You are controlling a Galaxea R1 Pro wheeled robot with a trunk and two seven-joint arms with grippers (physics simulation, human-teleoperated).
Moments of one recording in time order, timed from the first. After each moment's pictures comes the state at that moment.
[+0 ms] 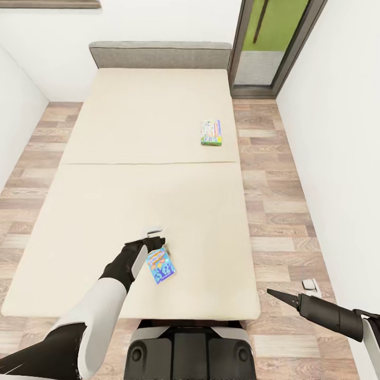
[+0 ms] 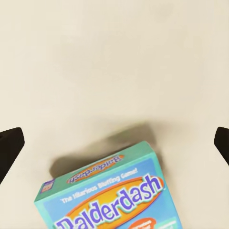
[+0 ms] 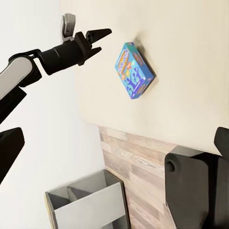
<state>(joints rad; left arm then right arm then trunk) -0.93 -0.17 0.18 -0.56 0.00 0.39 0.08 -0.21 -0.24 -0.41 -1.44 -0.20 0.98 1.30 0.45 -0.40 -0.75</state>
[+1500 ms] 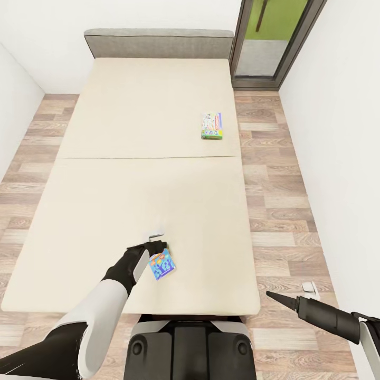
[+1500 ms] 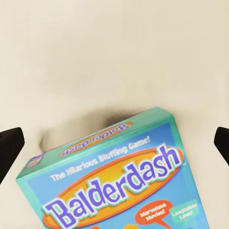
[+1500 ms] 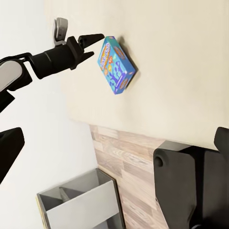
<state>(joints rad) -0.93 -0.17 0.17 -0.49 0.00 0.33 0.08 -0.21 -0.24 -0.41 -1.39 -0.20 0.91 1.27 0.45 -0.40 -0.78</state>
